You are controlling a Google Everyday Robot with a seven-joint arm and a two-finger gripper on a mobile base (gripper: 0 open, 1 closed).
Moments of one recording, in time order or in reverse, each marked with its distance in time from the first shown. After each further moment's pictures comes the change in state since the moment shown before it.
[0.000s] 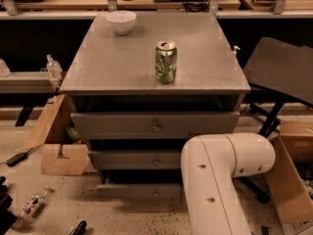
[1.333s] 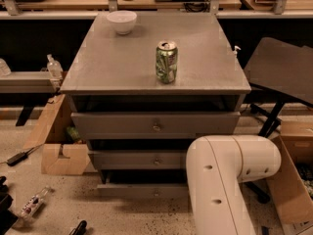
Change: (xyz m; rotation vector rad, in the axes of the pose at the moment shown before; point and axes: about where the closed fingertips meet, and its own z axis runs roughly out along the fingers) arm -0.006 0.011 0.000 0.077 -0.033 -0.005
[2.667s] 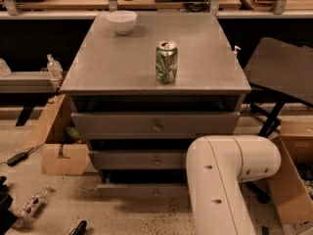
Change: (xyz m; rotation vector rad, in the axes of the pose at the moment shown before) arm 0.000 0.000 0.001 0.000 0.000 0.000
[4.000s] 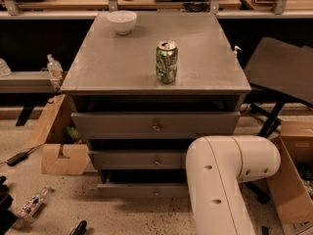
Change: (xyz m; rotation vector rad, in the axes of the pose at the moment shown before) arm 0.000 0.001 0.002 0.000 0.000 0.000
